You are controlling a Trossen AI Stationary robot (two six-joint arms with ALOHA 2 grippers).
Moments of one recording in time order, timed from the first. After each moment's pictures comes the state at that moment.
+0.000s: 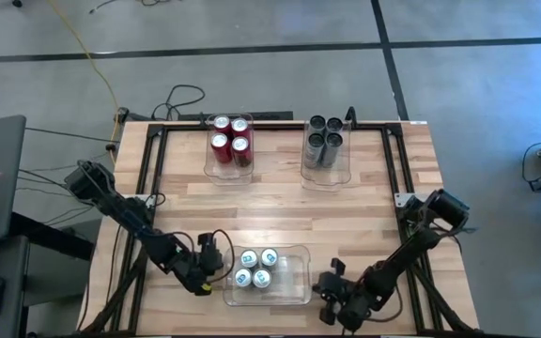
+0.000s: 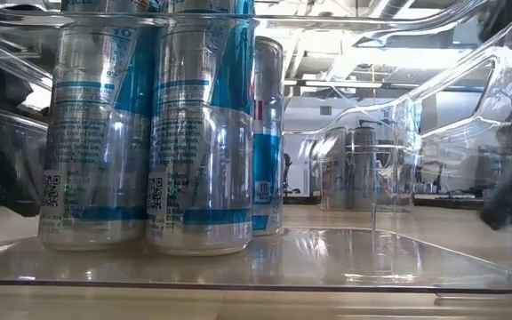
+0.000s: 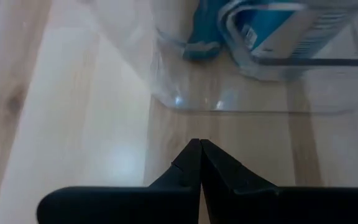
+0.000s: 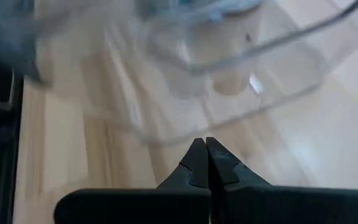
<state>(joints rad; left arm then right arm) -0.72 1.56 0.67 -0.10 -0.47 -0.61 0.85 1.89 0.96 -0.07 0.66 1.06</state>
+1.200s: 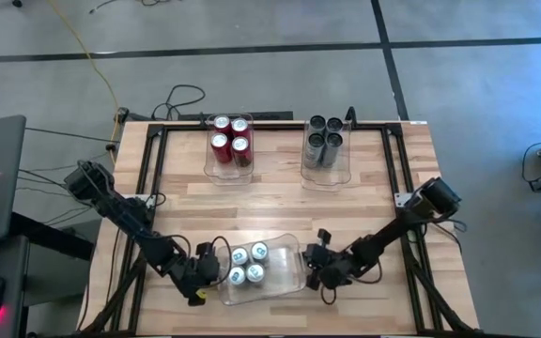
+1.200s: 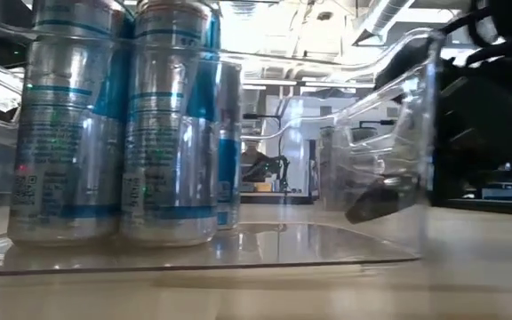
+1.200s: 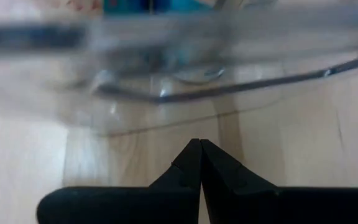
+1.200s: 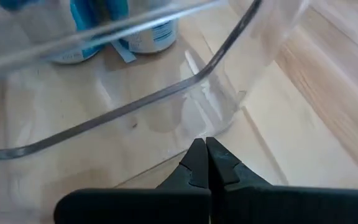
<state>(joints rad) -0.76 1.56 0.67 -0.04 -0.32 -0.68 0.60 1.86 0.76 0.27 0.68 0.67</state>
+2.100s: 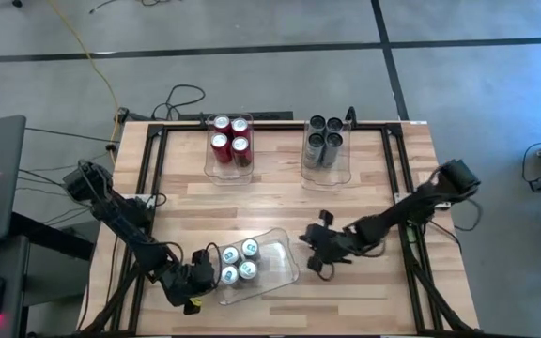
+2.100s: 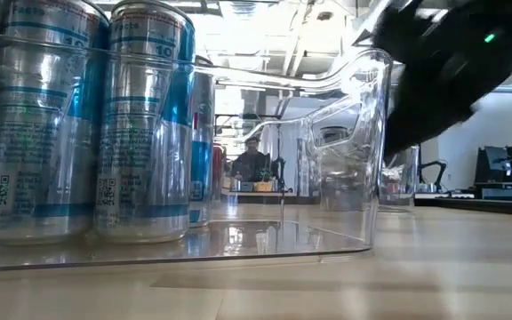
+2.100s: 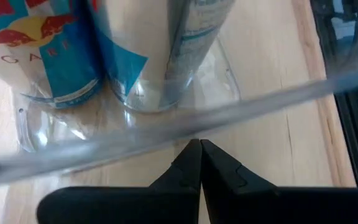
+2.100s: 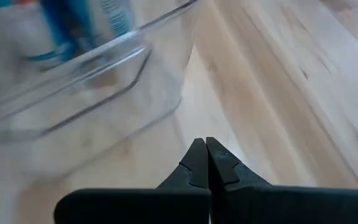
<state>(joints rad) -0.85 1.56 0.67 0.02 -0.39 -0.79 0.44 1.63 0.76 0.03 0.53 0.54</state>
